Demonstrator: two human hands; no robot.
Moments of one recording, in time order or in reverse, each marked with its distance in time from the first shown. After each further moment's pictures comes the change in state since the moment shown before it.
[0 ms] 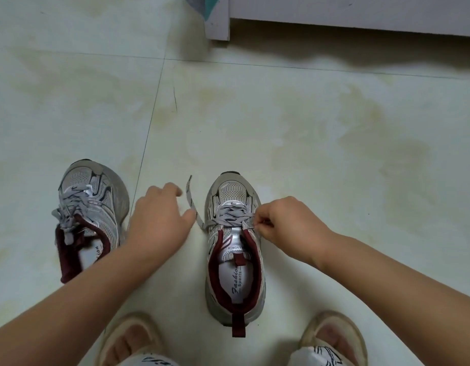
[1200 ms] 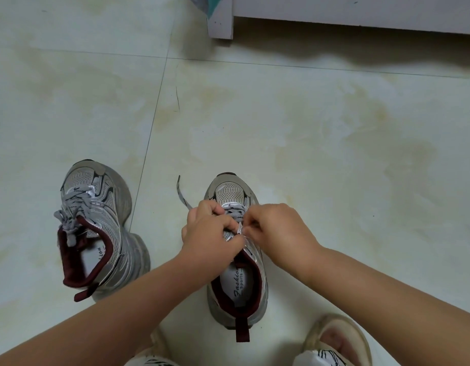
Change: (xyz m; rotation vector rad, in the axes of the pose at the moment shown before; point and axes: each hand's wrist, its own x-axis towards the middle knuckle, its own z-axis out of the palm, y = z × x) left_hand -0.024 0.029 0.040 -0.315 -0.138 0.180; right_hand 0.007 -0.012 0.020 0.106 0.108 -0.020
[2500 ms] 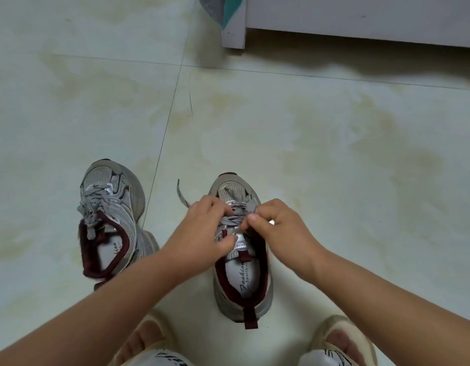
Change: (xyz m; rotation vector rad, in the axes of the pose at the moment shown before) left_hand 0.001 -0.029 -0.027 0.133 -0.037 0.255; right_hand -0.007 -0.019 0.000 0.587 0.083 0.153
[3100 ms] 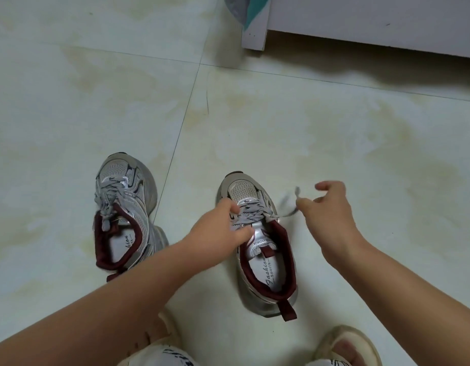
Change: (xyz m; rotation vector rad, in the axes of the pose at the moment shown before) left_hand 0.003 0.016 -0.009 -0.303 -0.105 -0.328; right_hand 0.013 -0.009 -0.025 0.078 0.361 0.311
